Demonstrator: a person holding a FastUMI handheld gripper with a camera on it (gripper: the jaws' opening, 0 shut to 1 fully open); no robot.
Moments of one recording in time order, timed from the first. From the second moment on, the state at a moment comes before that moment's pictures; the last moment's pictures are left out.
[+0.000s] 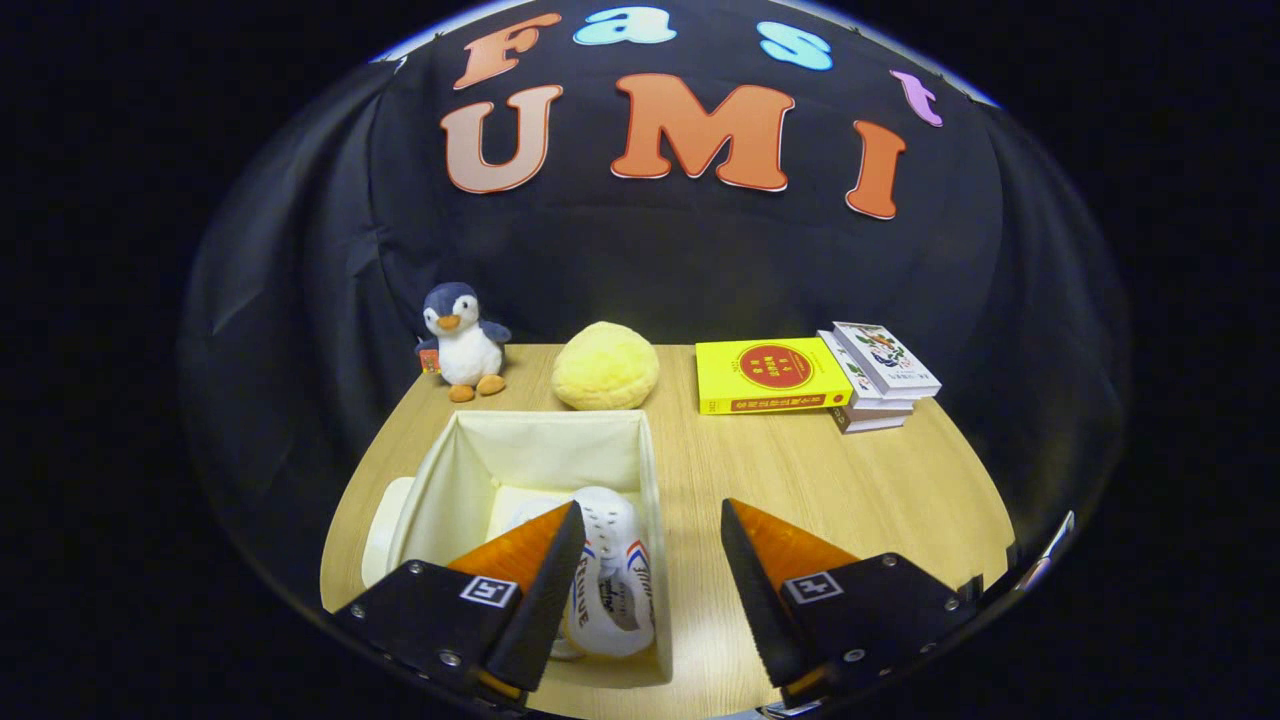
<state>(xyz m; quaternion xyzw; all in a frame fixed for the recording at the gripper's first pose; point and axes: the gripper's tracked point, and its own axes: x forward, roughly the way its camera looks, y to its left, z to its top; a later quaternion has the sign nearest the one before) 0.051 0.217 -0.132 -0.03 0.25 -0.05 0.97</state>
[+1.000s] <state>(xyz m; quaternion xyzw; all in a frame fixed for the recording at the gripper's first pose) 0.018 0.028 -0.027 0.01 0.11 -0.09 0.99</state>
